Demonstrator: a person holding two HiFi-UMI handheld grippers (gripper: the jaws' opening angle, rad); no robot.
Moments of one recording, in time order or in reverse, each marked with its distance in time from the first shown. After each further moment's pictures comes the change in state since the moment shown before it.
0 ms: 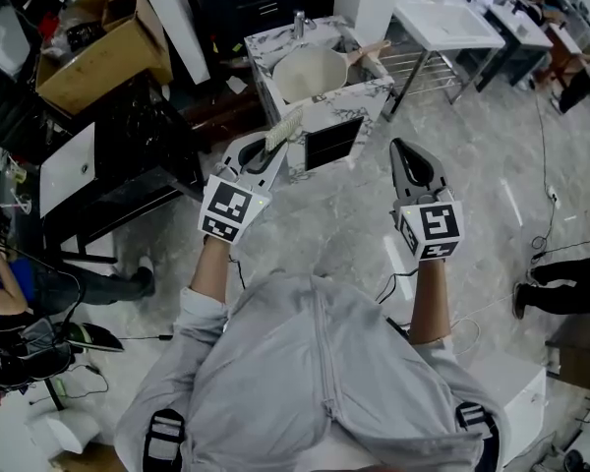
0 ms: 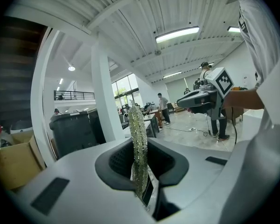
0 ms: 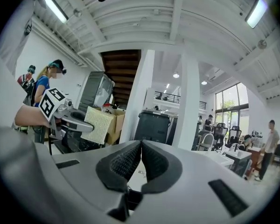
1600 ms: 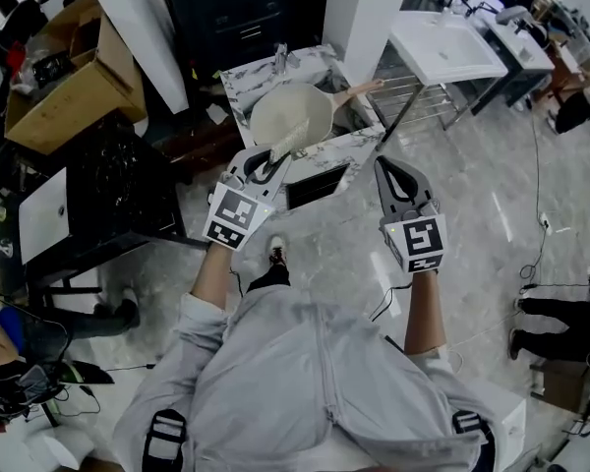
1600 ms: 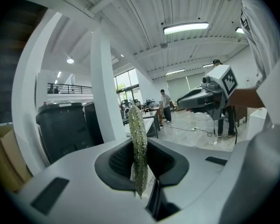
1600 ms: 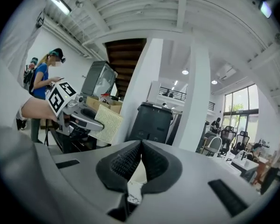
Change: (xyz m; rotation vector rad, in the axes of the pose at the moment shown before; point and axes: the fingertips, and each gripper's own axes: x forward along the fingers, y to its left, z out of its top) left arm 0.209 0.099 -0.021 -0.030 0.030 -0.033; right arm 0.177 -0.113 -0.037 -0.084 0.056 0.074
